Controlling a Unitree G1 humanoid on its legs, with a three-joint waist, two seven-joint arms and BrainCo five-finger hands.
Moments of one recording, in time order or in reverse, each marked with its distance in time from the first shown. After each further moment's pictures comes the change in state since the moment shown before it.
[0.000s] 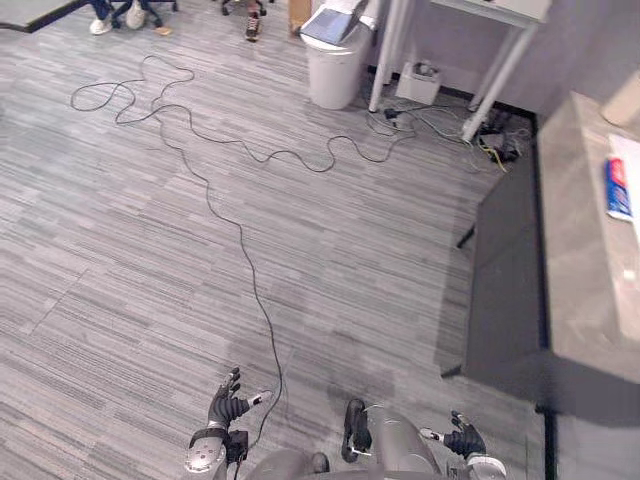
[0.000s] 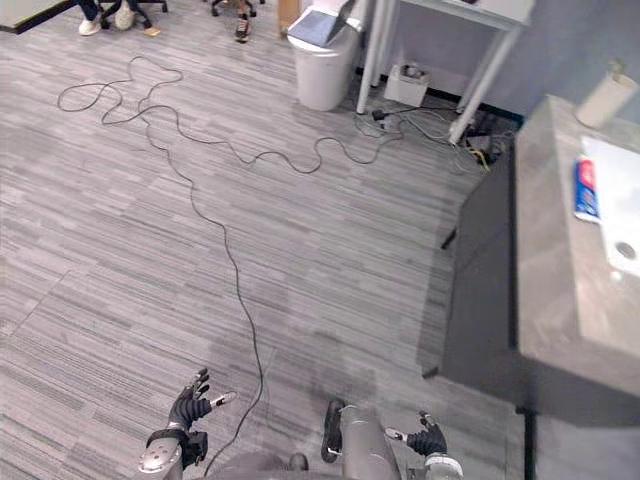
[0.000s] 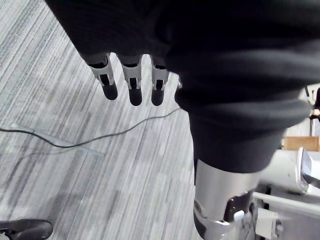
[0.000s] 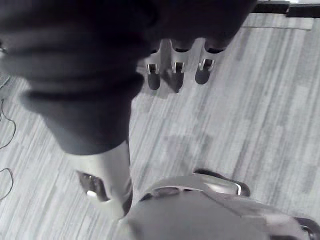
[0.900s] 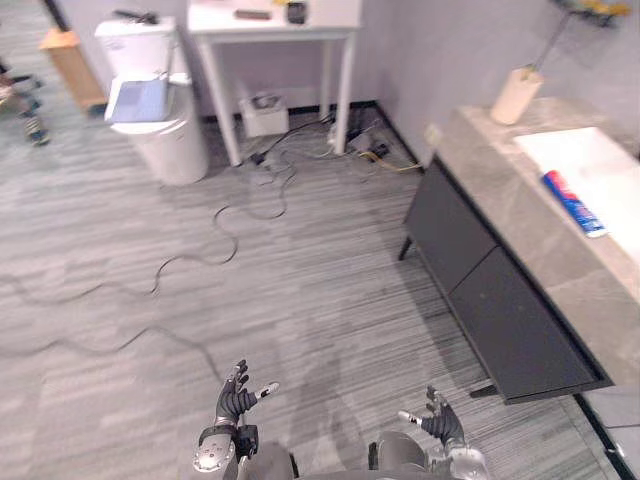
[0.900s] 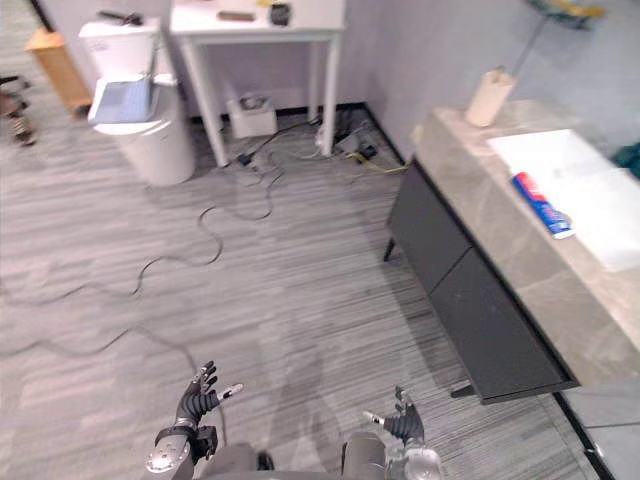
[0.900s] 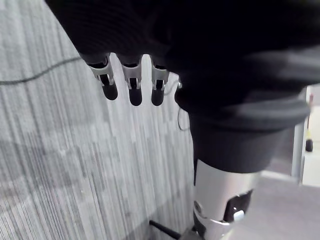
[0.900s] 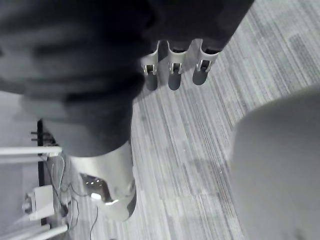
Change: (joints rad) left arm -0.033 0.007 -0.014 0.041 0.004 -0.027 -0.013; right arm 0.018 0.089 0.099 -0.046 -0.007 -0.018 0.036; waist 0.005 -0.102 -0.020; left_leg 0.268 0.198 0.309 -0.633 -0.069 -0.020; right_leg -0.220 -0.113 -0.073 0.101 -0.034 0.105
